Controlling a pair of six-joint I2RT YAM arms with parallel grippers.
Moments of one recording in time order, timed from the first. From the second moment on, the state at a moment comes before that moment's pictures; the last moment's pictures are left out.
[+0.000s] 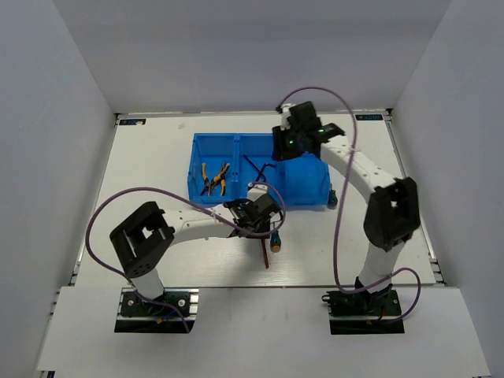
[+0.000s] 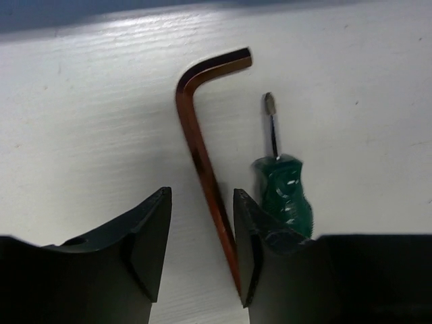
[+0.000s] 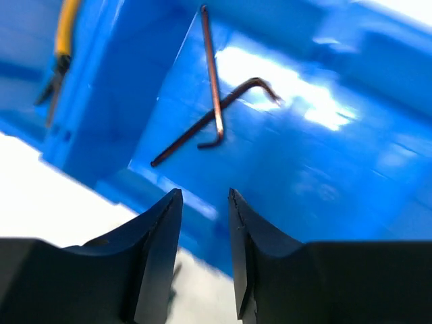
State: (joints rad) left arm -1.03 1.69 1.03 -0.40 -0.31 -0.84; right arm 0.52 1.86 1.62 -0.58 -0.18 0.14
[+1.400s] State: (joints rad) left arm -0.90 1.82 1.58 -0.73 -0.46 -0.75; right arm -0.06 1.28 0.95 -0.69 -0.27 0.05
